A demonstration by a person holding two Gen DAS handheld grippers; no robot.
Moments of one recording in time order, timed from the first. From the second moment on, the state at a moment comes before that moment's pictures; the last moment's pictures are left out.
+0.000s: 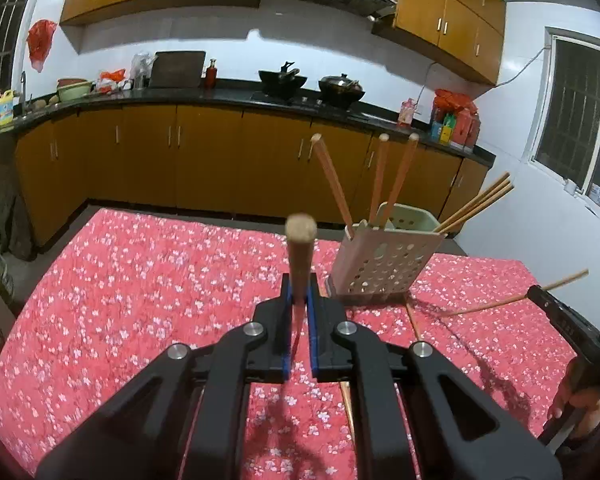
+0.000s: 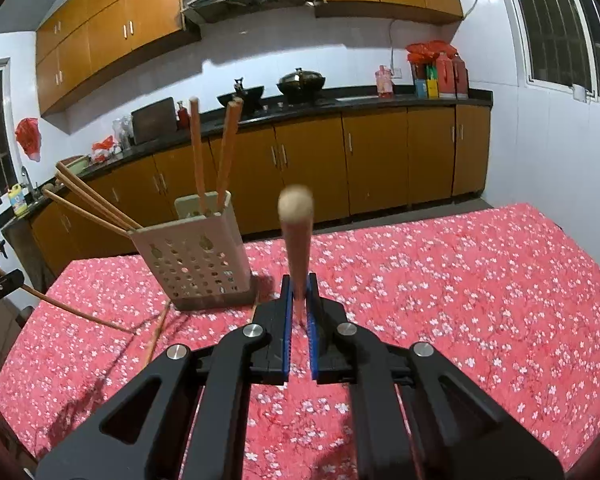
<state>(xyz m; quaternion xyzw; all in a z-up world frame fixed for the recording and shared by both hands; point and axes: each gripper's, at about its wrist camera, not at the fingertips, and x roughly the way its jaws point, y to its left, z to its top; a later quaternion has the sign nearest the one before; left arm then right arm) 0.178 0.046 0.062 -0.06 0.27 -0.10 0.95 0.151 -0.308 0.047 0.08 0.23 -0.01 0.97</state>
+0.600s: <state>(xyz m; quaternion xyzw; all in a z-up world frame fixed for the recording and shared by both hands) 0.170 0.003 0.153 -0.07 0.19 -0.21 0.96 0.139 -0.275 0.161 0.10 0.07 0.08 0.99</state>
